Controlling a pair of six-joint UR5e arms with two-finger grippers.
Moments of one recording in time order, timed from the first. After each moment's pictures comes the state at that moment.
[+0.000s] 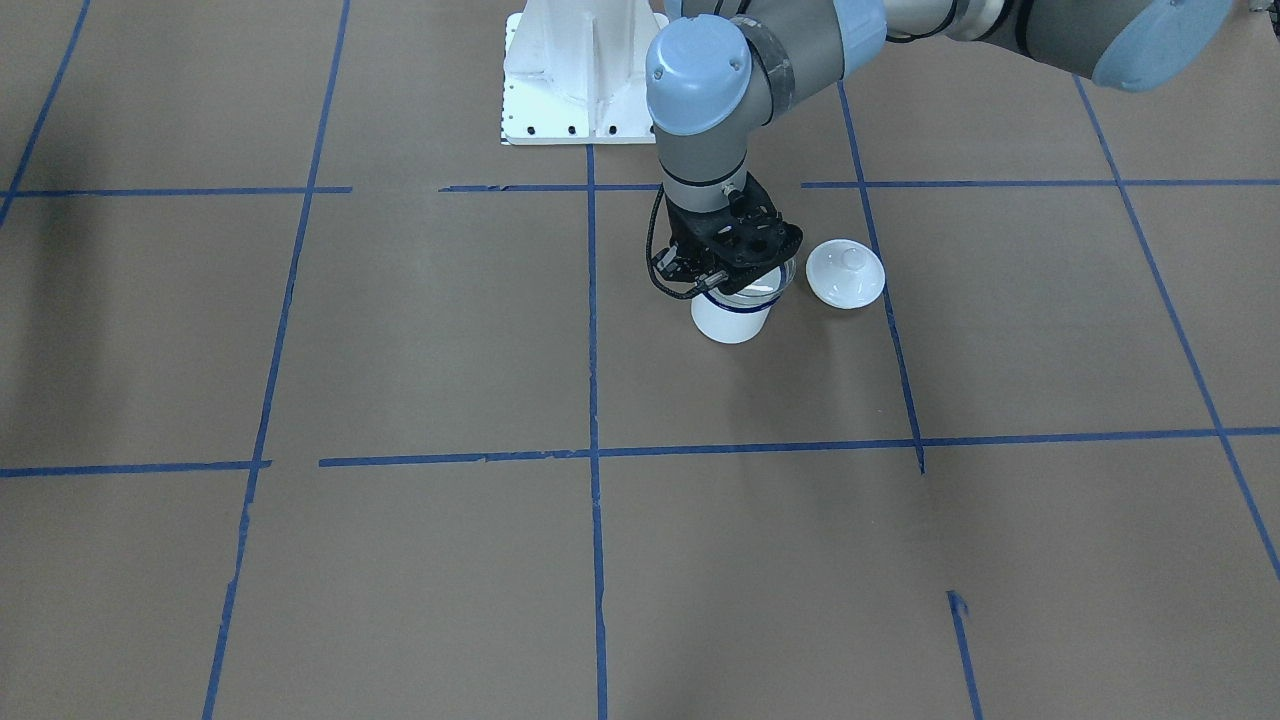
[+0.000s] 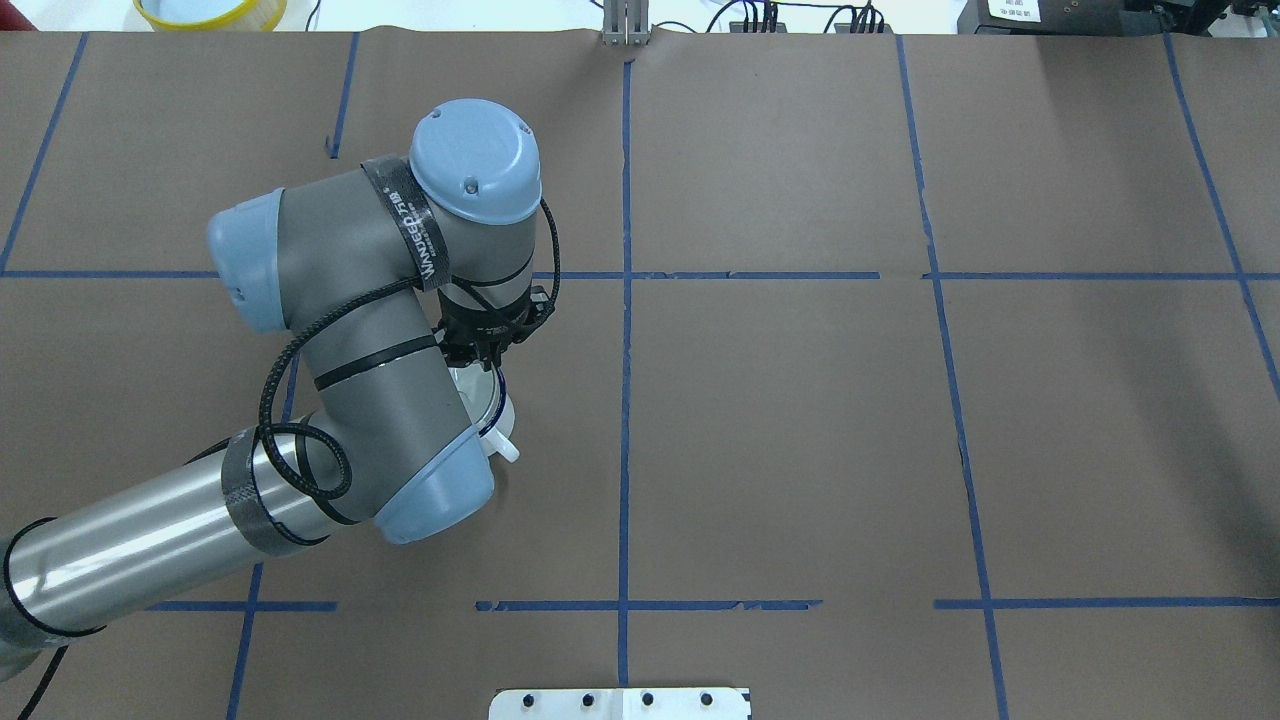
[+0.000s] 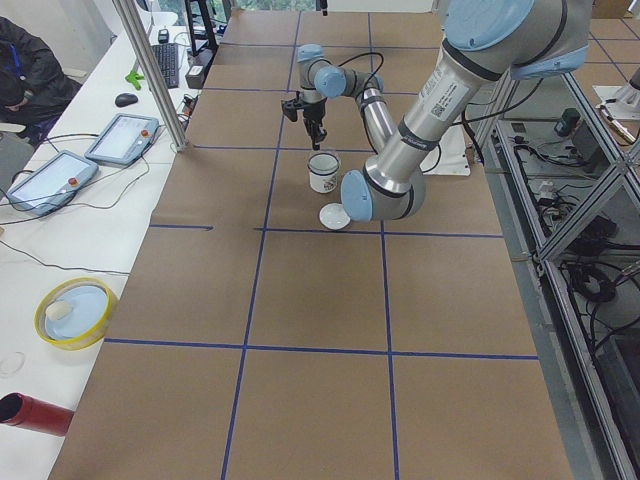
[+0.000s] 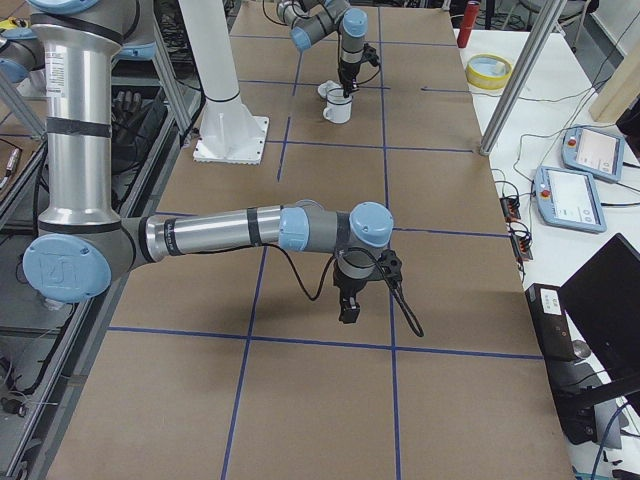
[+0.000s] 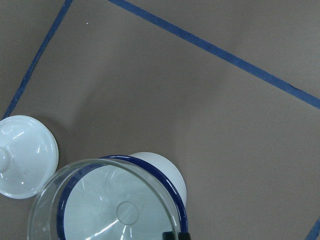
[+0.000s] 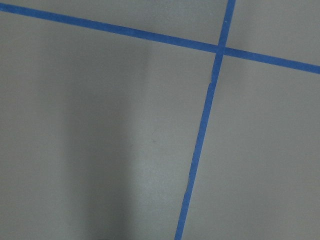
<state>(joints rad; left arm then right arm) -0.60 -2.37 -1.71 -1.17 -1.93 -1.59 1.45 -1.63 1.79 -1.79 2.31 -0.13</state>
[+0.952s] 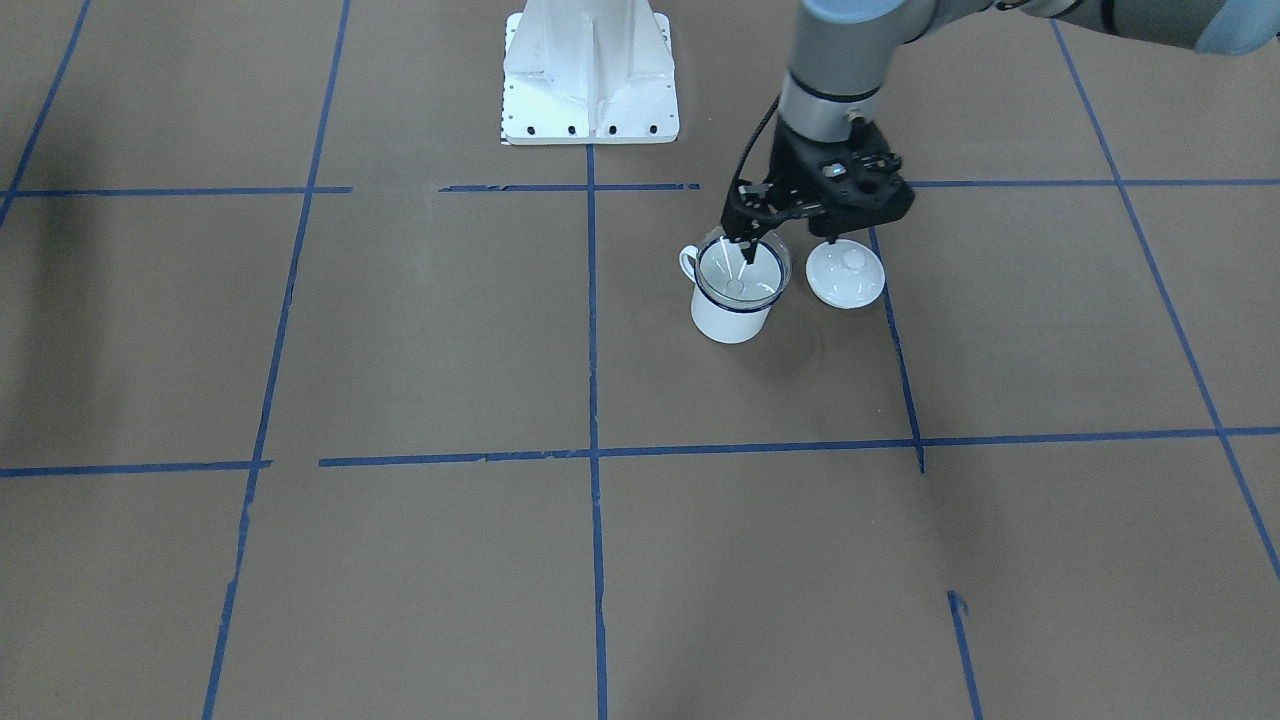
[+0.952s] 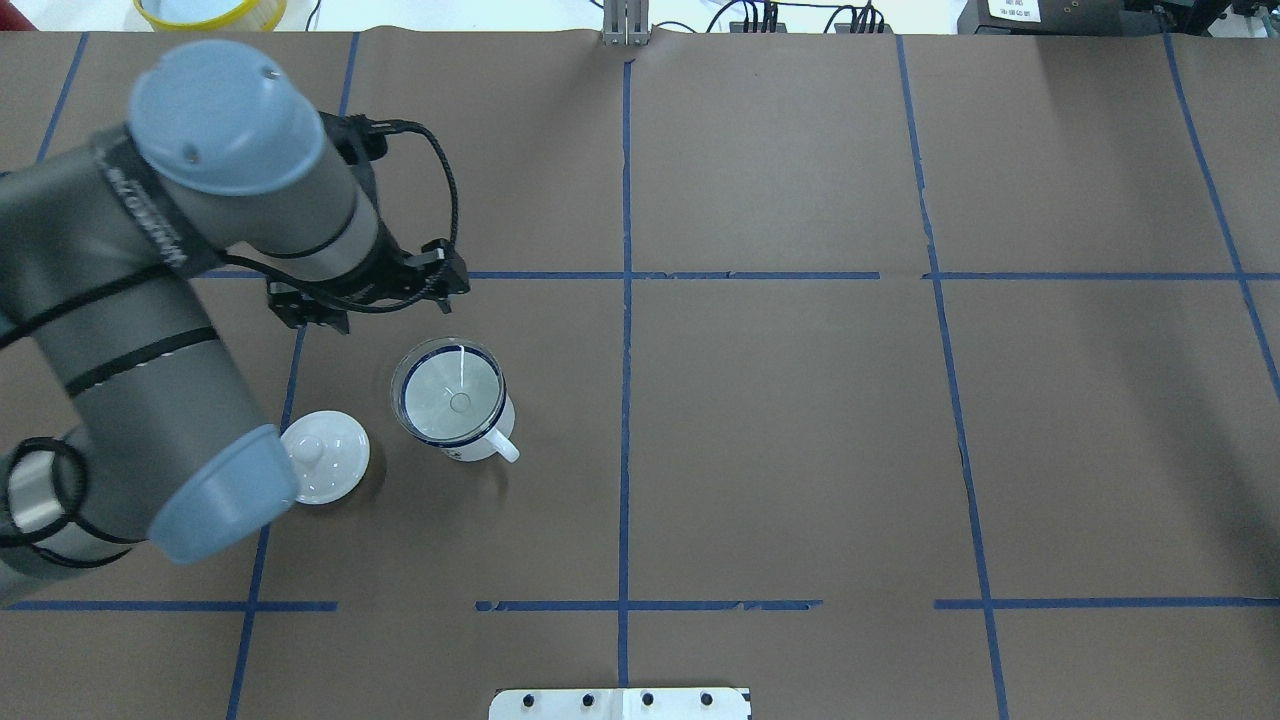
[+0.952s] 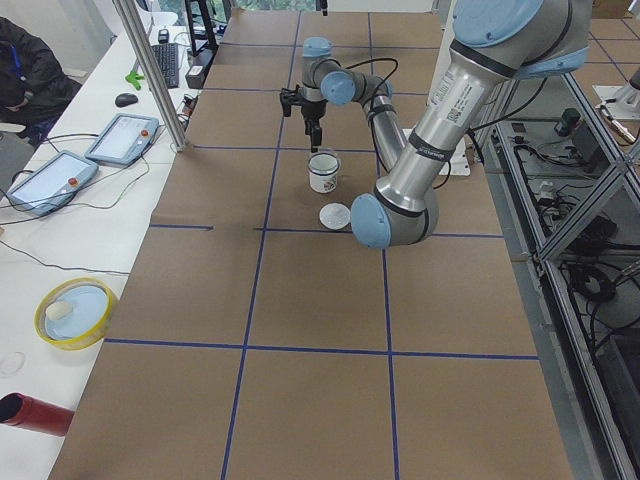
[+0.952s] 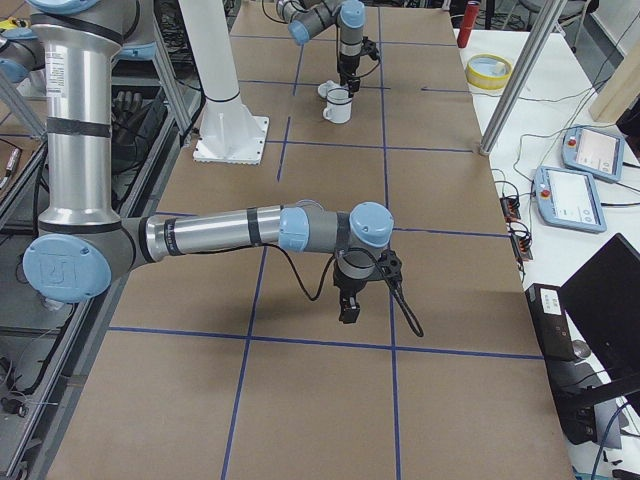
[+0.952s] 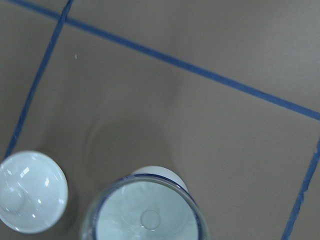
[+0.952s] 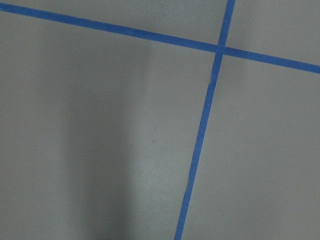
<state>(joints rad) -0.74 -2.09 -2.04 -1.29 -1.95 -1.19 1.45 -1.63 1.79 -1.79 2.31 -0.13</state>
